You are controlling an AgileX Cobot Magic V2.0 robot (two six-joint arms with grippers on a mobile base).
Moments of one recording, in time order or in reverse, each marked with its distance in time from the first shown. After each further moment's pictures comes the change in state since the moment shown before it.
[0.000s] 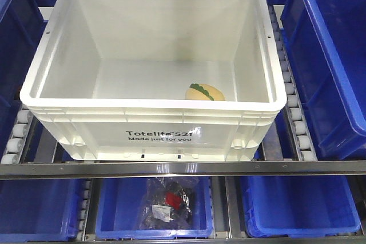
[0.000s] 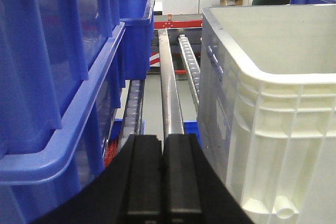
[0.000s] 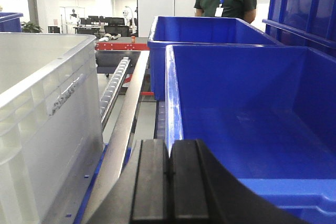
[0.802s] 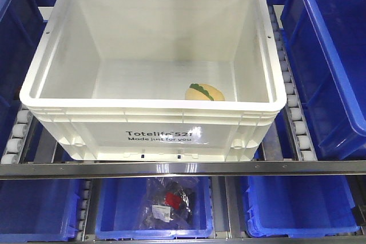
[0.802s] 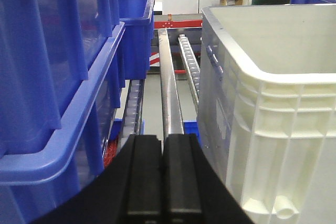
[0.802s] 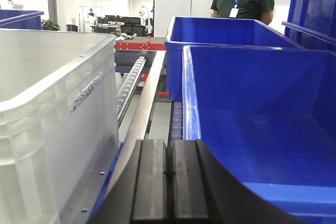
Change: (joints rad) left arm 0.000 0.000 0.000 0.001 0.000 -0.001; right arm 0.061 0.000 0.000 0.003 0.000 -0.019
